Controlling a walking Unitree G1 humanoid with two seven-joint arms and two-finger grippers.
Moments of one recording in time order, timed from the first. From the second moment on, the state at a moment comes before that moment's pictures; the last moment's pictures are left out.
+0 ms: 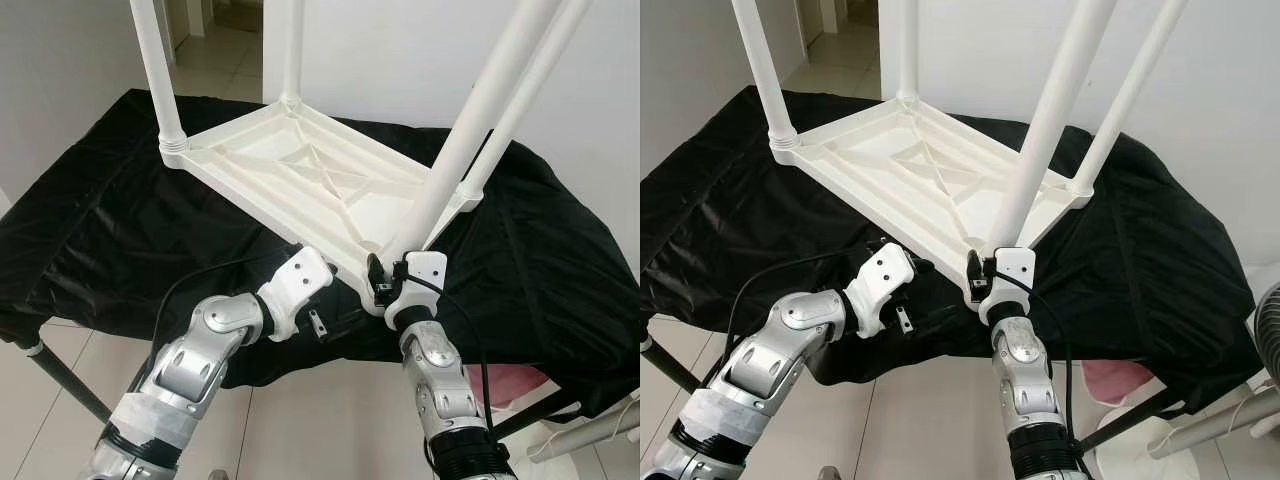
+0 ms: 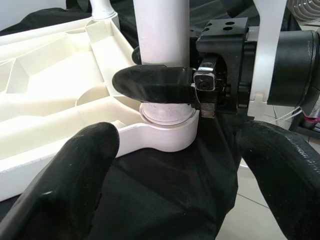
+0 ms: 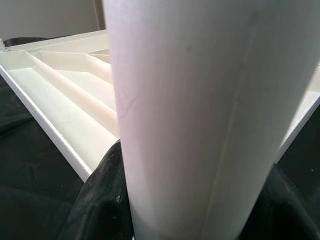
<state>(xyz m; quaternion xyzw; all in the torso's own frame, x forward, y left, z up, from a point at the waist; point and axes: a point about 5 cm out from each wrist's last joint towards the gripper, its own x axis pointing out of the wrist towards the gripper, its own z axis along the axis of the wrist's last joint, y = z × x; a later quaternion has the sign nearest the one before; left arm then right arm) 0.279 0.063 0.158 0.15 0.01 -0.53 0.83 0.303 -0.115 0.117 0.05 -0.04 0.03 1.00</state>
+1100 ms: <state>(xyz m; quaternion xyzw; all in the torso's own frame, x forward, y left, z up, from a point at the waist) 0.276 0.069 0.152 0.13 0.02 -0.52 0.85 0.272 -0.141 0.117 0.03 -0.08 0.09 0.99</state>
